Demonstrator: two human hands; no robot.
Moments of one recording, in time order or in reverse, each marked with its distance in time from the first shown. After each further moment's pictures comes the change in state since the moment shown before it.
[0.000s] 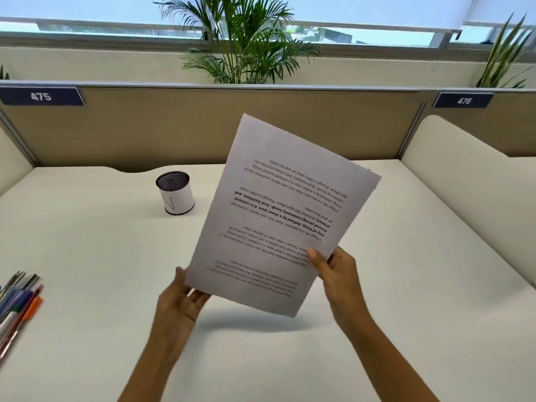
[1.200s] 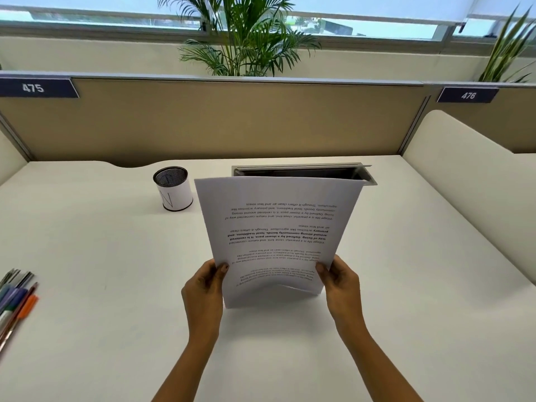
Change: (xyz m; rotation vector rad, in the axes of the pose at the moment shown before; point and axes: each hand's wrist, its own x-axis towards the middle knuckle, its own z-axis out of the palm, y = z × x) left_hand 0.001 -0.030 0.046 0.686 0.218 0.393; right_hand 0.003 0.054 -0.018 -0.178 0.086 -0.055
